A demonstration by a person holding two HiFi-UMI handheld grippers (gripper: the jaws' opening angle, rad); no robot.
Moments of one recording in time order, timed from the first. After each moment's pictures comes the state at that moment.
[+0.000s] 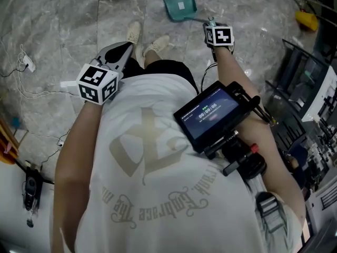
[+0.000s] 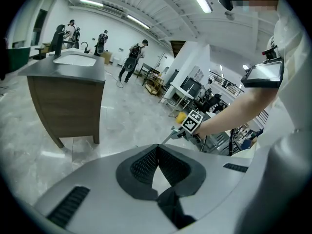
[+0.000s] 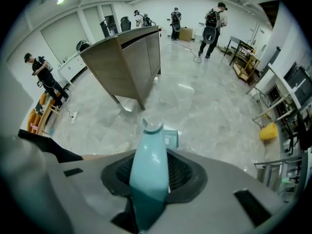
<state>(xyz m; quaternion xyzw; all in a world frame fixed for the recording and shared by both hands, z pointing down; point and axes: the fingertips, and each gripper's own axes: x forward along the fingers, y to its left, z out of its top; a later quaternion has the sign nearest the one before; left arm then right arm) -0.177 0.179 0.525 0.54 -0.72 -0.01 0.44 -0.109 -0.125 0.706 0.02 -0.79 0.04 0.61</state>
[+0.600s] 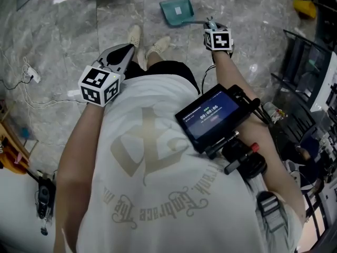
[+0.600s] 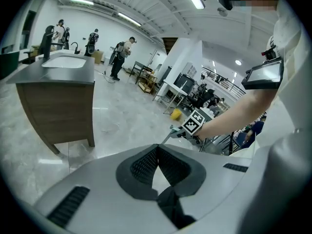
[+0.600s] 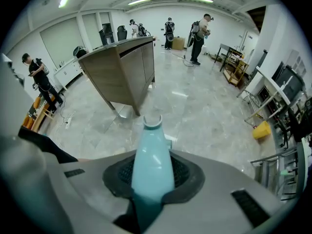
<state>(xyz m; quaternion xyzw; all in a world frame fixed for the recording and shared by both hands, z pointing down) -0.182 0.166 0.528 0.57 -0.69 0.01 0.44 -0.097 -0.127 0.698 0.07 -0.81 0.04 0.58</state>
